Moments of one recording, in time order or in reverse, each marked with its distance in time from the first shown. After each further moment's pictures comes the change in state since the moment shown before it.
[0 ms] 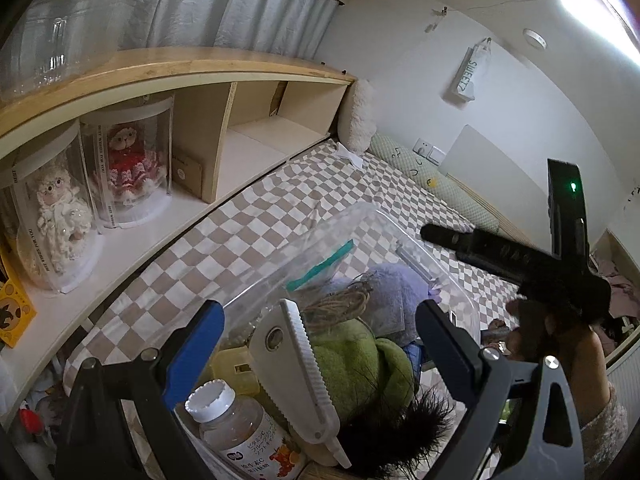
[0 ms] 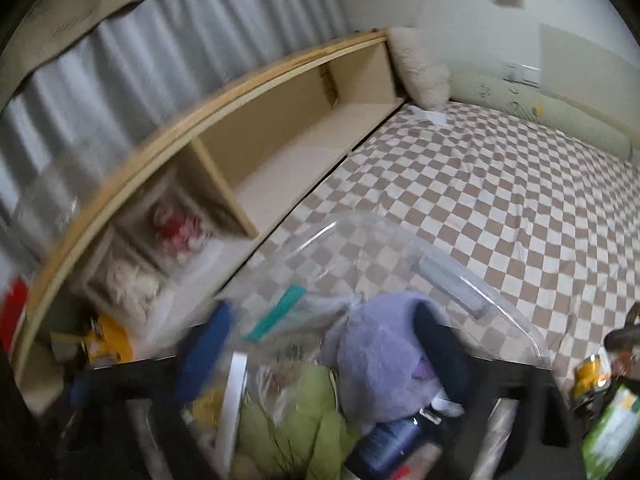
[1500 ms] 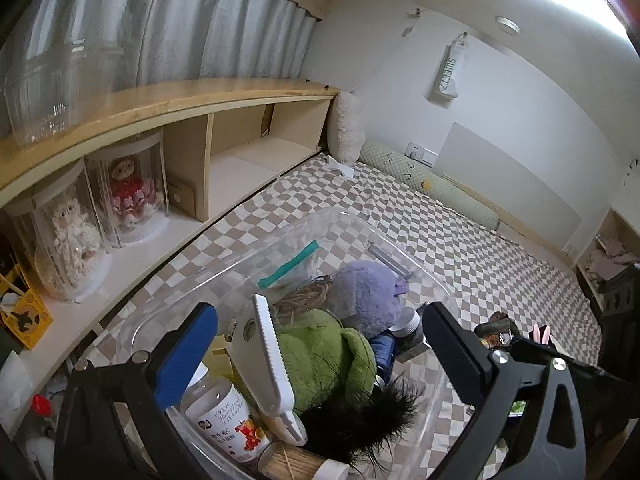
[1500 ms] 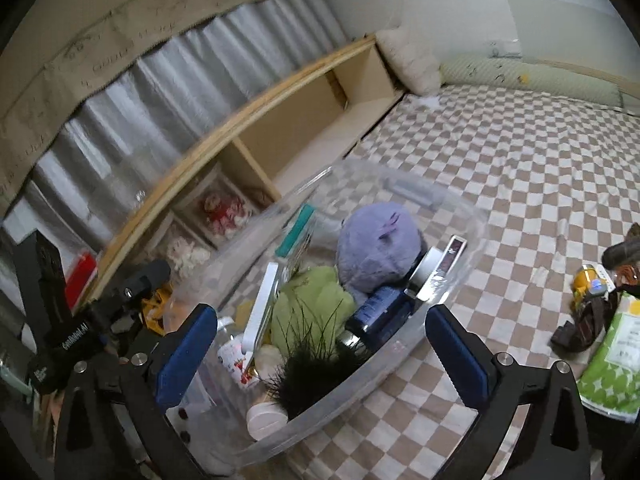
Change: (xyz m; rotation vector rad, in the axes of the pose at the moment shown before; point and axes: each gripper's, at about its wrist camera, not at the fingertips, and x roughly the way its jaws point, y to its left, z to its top) left arm -0.038 -0.069 -0.023 0.100 -0.062 0.055; right arm -0.128 -0.044 -0.095 0.121 -0.069 0.157
